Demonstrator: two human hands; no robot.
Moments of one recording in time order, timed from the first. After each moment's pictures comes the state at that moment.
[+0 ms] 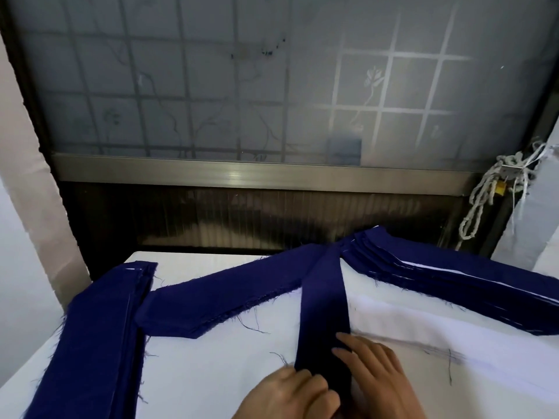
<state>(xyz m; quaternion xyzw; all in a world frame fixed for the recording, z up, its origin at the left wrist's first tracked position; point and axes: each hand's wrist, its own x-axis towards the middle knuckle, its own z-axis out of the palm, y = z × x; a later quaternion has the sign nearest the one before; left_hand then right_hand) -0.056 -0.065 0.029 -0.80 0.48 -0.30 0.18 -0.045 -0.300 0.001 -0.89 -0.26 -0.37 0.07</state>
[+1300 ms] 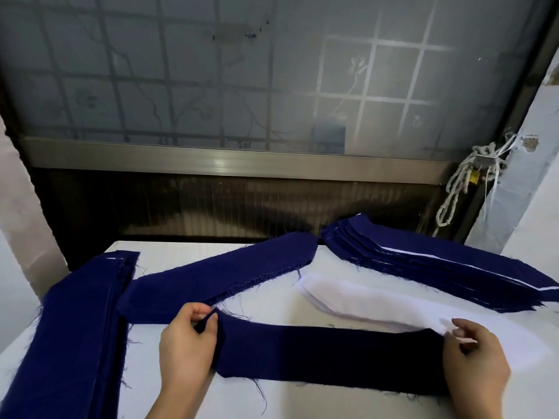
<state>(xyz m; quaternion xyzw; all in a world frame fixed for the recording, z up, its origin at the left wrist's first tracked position) -0.021 -0.029 -0.009 -0.80 -0.19 -0.26 -0.51 -0.038 -0.420 -0.005 -0.78 0.27 -0.37 0.43</state>
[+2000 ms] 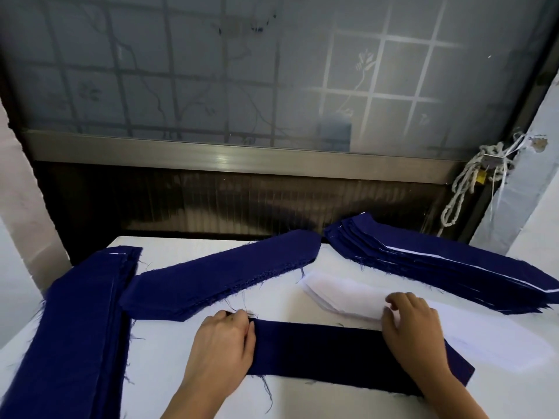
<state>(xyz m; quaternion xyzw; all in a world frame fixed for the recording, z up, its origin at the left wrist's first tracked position) -0.029 -0.052 -0.004 -0.94 0.13 -0.28 -0.15 -0.003 -0.371 0.006 -0.95 0.02 -0.28 0.15</state>
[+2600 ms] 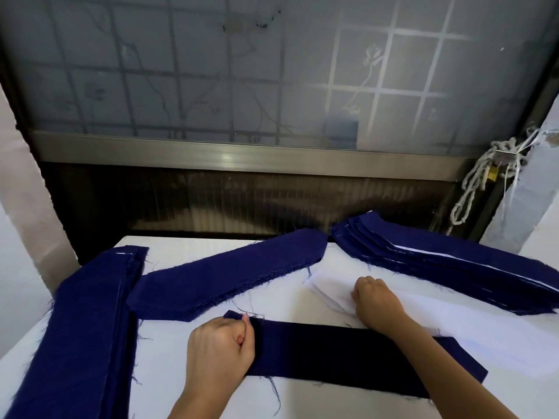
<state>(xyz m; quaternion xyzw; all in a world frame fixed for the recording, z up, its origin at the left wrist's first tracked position) -0.029 -0.045 -0.006 -0.87 0.09 -0.41 -0.25 0.077 -0.338 0.002 -0.99 -0.04 -0.08 0.08</state>
